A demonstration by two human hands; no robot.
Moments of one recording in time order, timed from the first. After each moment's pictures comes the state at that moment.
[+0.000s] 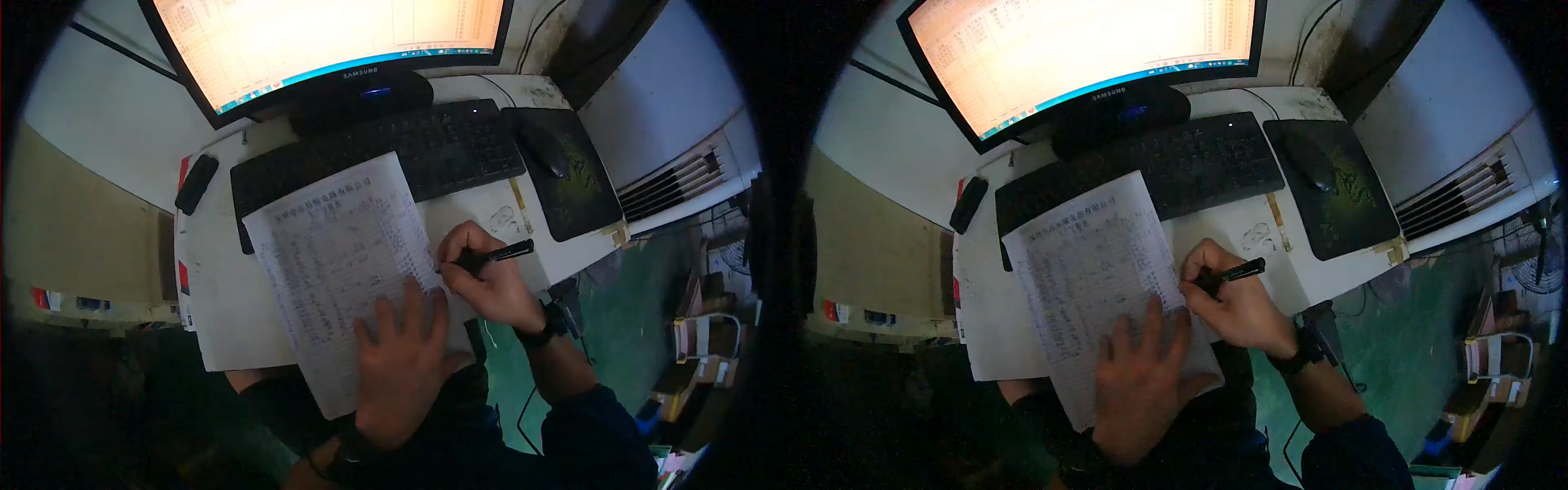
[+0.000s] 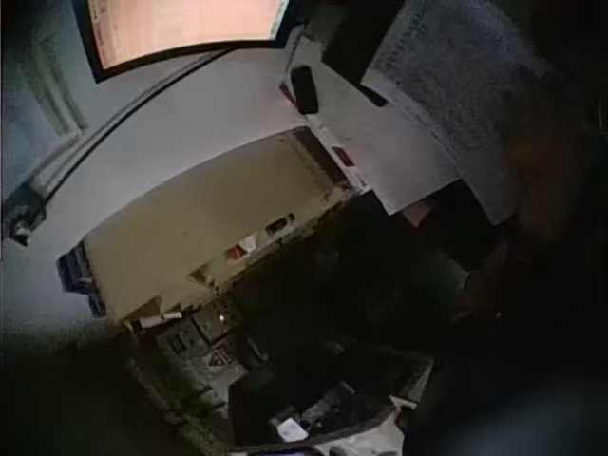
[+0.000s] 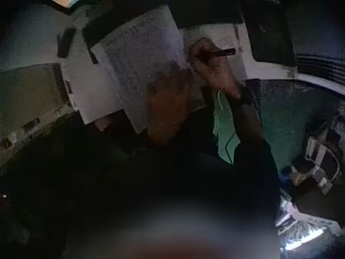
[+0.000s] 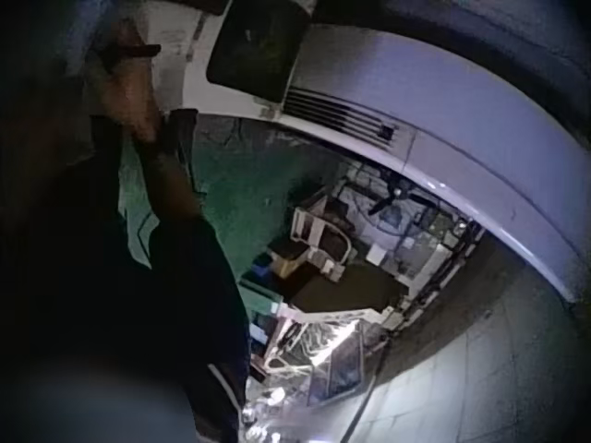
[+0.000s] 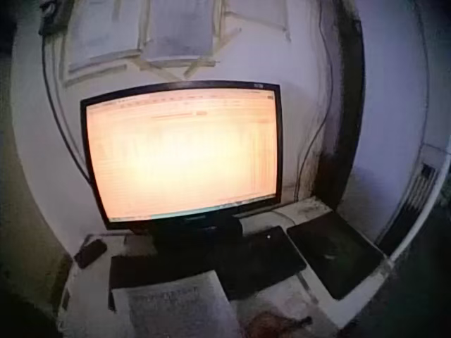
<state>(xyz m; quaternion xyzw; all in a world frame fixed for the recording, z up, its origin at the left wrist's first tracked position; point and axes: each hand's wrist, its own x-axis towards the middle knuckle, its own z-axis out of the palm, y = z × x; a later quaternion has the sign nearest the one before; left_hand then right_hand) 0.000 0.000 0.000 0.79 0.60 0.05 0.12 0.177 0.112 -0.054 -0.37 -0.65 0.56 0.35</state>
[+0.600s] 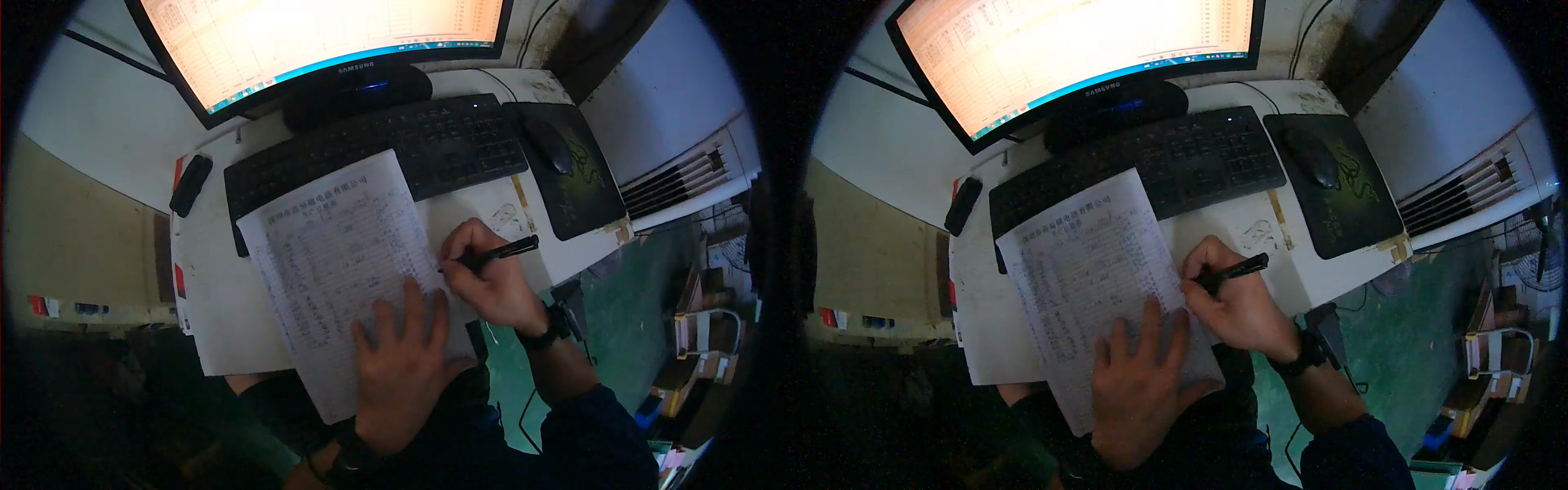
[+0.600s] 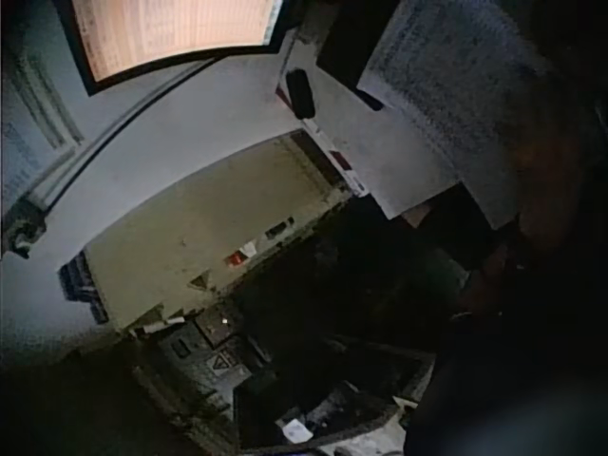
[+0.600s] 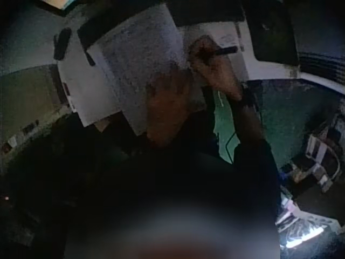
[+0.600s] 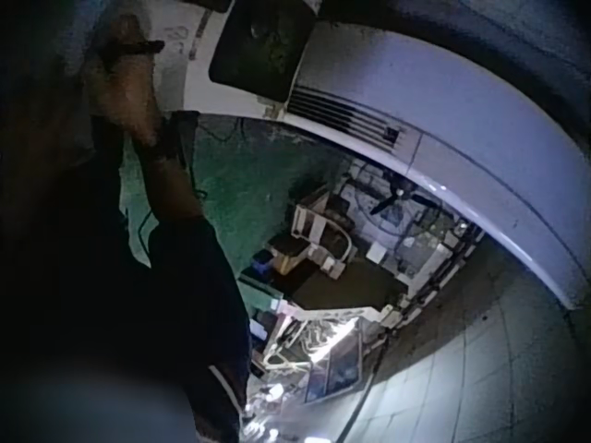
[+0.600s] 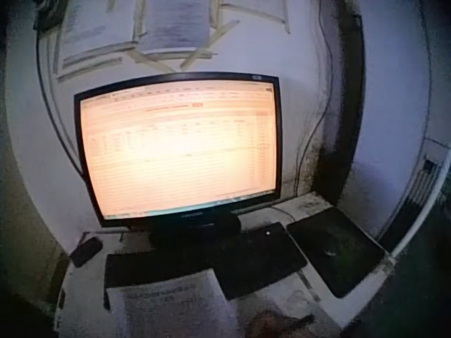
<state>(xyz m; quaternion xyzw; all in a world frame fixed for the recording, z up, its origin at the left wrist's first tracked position) -0.001 0.001 -0.001 0.79 0.60 0.03 0.07 0.173 0.113 -0.053 -0.39 -0.66 0.55 0.35</state>
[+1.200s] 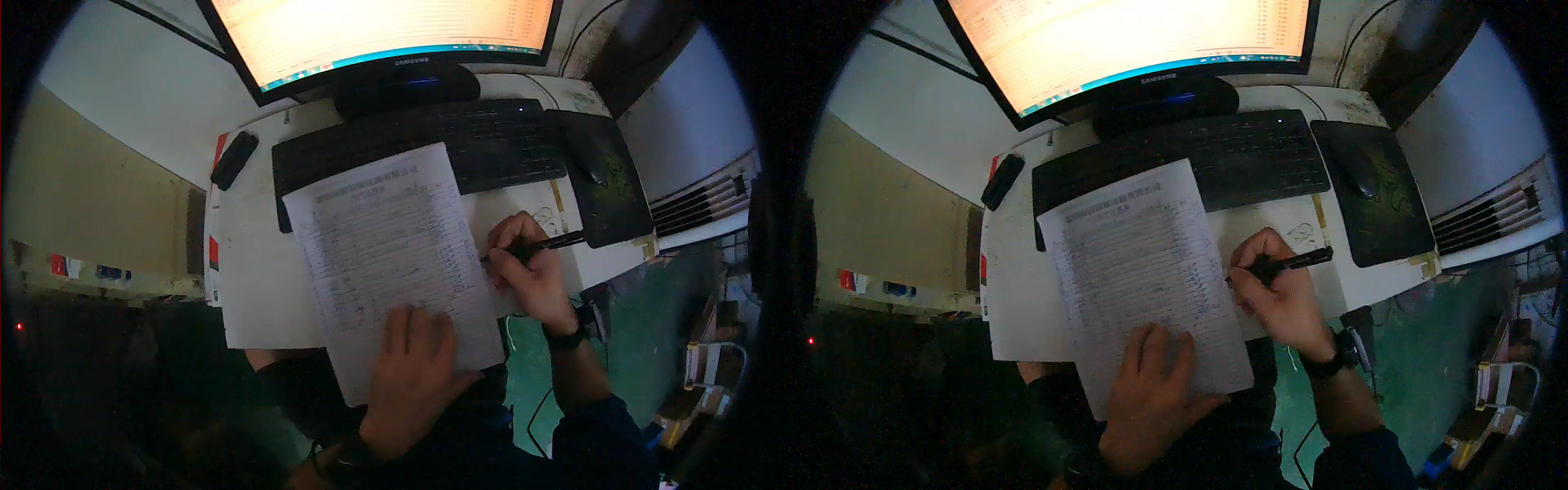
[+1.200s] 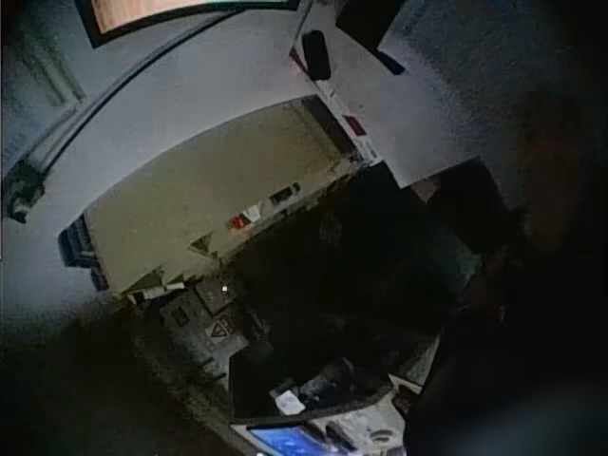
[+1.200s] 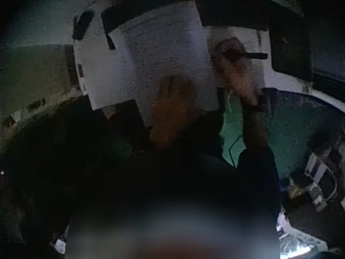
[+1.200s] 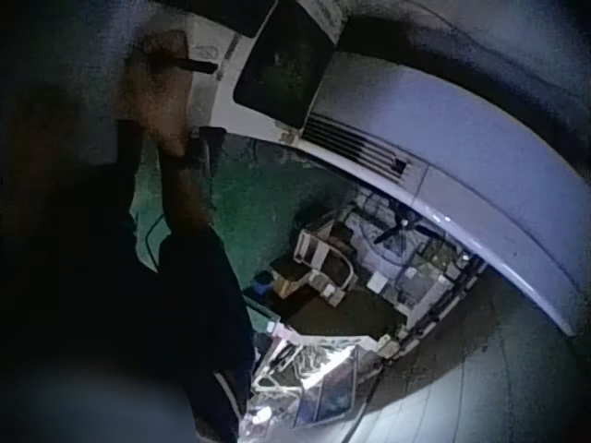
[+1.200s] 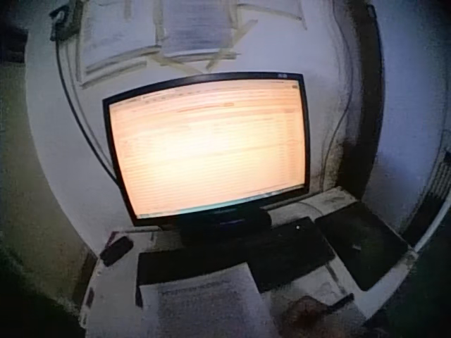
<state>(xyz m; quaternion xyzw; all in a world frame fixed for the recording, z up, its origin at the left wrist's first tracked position) -0.022 -0.030 -0.014 0.76 0.62 0.11 0.17 0.173 0.111 -0.049 -0.38 -0.55 0.62 0.42</state>
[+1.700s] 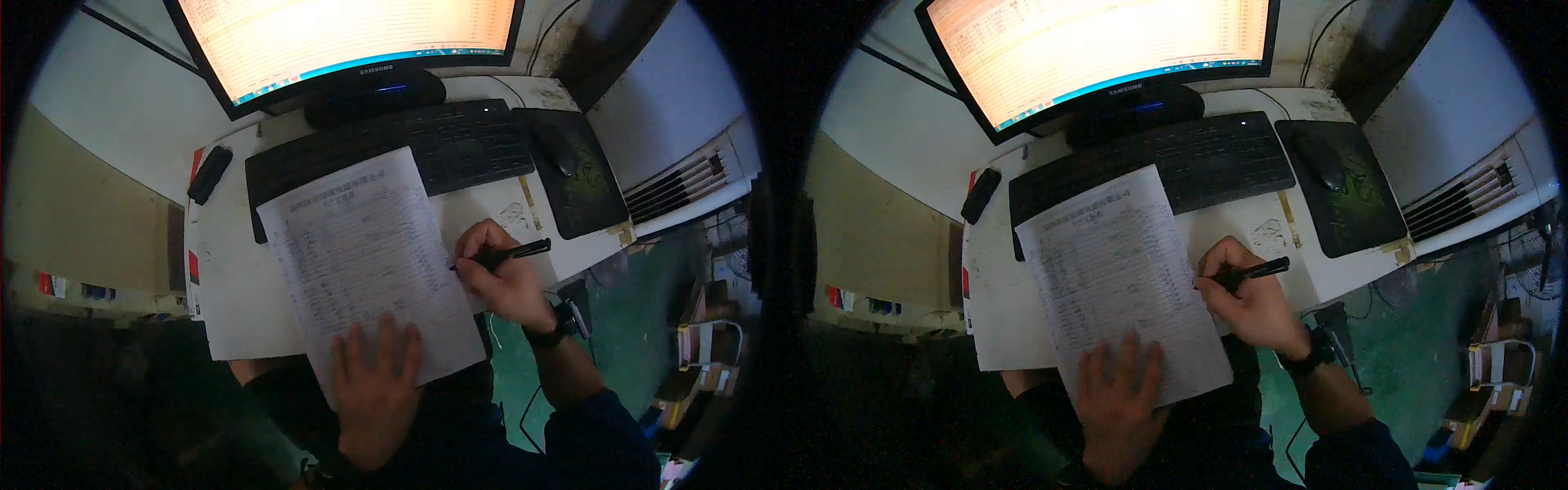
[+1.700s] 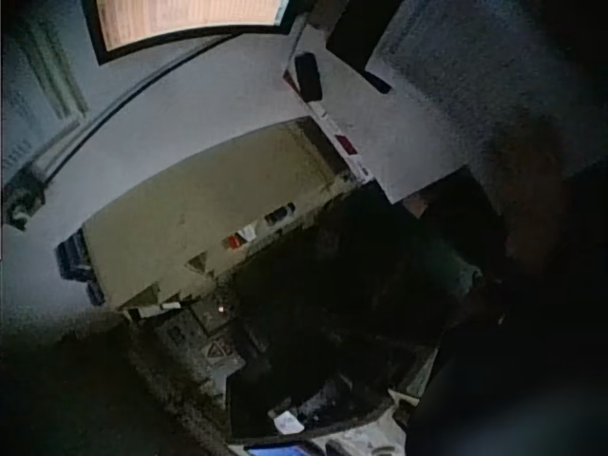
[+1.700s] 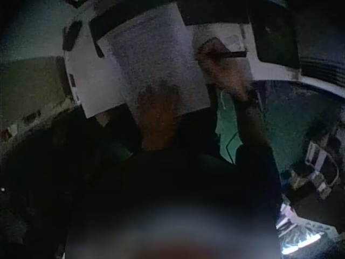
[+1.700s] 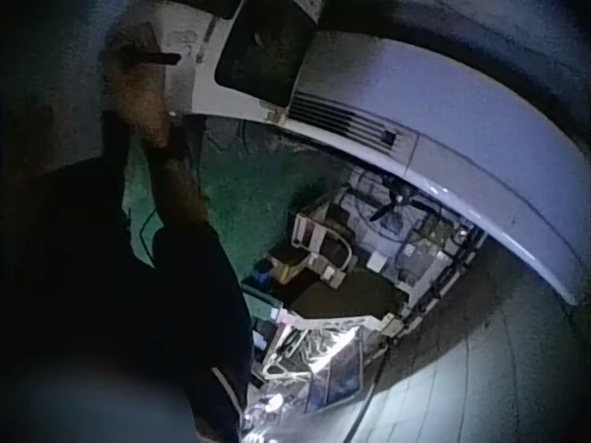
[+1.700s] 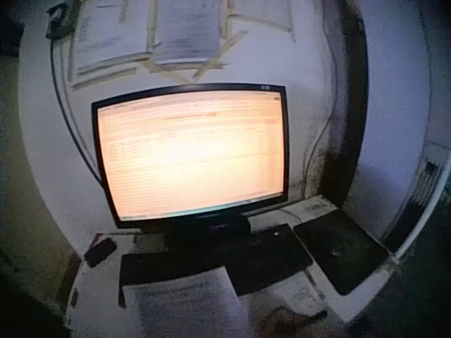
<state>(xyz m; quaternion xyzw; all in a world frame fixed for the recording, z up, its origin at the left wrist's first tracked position) -0.031 -0.056 -0.008 0.77 0.63 0.04 0.10 0.178 0.103 -0.046 -0.38 -0.59 0.62 0.36</state>
